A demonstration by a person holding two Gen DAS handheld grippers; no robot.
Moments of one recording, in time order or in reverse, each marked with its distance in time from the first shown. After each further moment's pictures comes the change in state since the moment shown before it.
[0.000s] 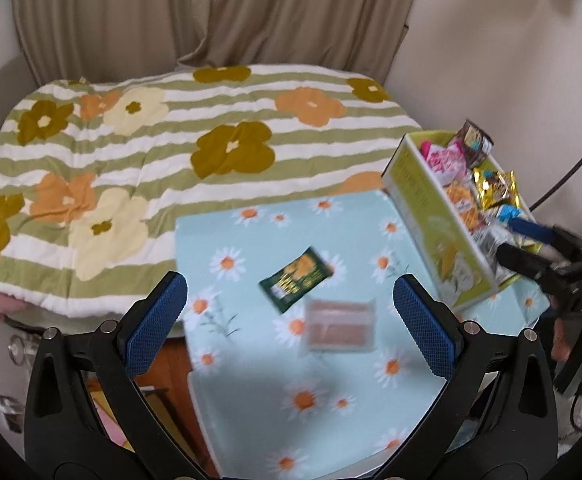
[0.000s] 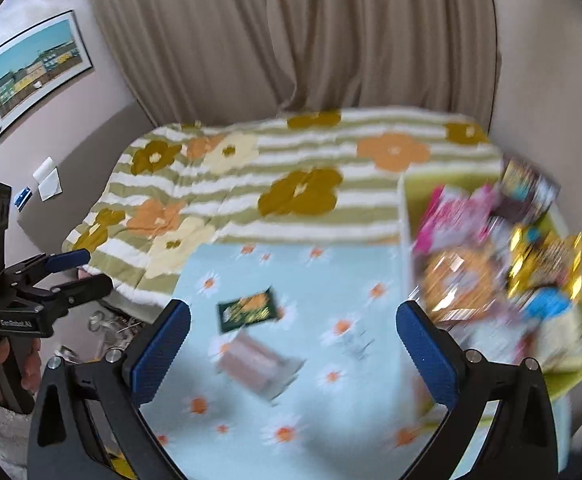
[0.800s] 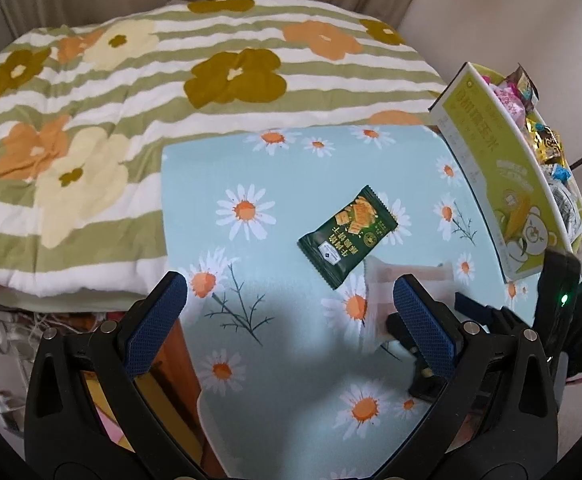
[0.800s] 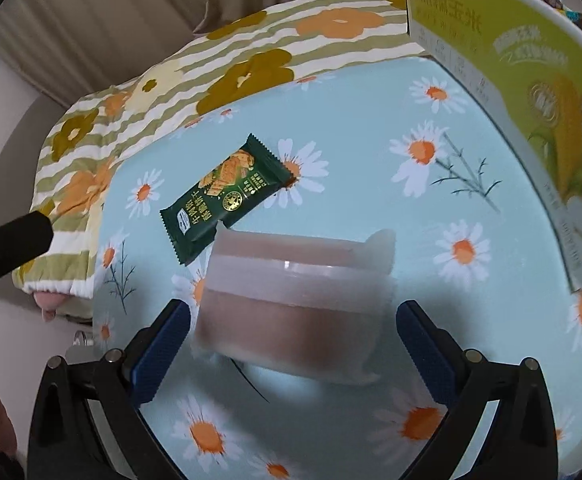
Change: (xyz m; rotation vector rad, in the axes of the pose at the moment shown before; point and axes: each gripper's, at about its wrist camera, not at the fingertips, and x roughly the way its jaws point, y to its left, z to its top) left arm 0.131 0.050 -0.031 -0.020 0.189 -0.041; right arm 0.173 0.037 -0.093 0.293 0.203 -0.162
